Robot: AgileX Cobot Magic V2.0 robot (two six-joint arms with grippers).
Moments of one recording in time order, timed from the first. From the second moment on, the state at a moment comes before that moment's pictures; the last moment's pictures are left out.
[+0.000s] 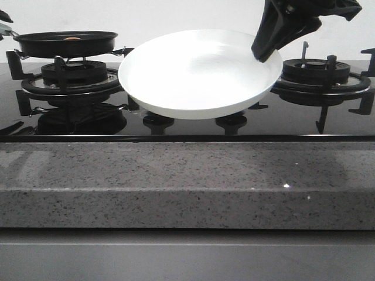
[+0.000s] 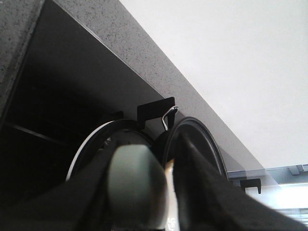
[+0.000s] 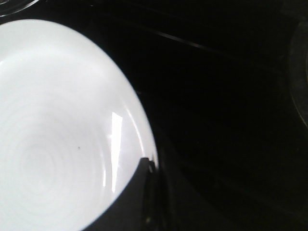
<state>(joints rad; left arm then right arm) 0.34 2.00 -1.59 -1.42 0.97 0.64 0.33 1.54 -1.26 0.33 0.65 -0.18</state>
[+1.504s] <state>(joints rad) -0.08 1.39 -1.46 -1.10 0.88 0.89 0.33 1.54 -1.26 0.33 0.64 -0.18</state>
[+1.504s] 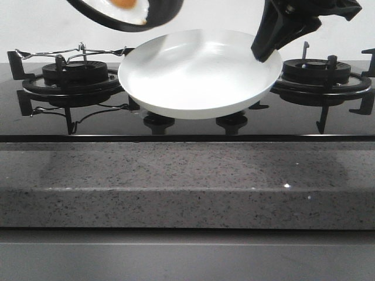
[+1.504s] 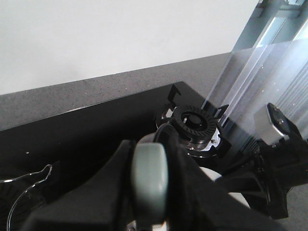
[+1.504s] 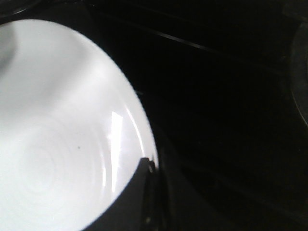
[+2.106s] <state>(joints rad) -0.53 1.36 -1.46 -0.63 0.50 0.89 0.33 1.54 -1.26 0.33 0.64 -0.18</state>
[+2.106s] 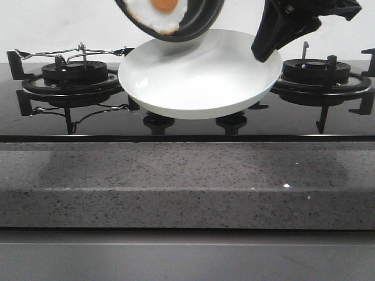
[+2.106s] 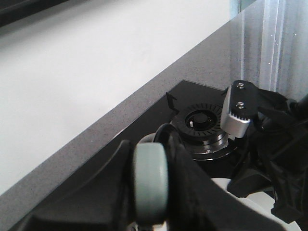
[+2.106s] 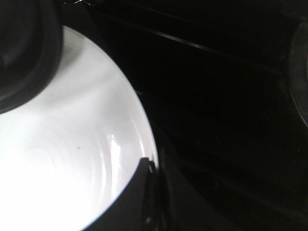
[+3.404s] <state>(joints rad) -0.22 1.36 -1.46 -0.81 0.55 0.79 0.33 1.55 -1.26 0.33 0.65 -0.18</state>
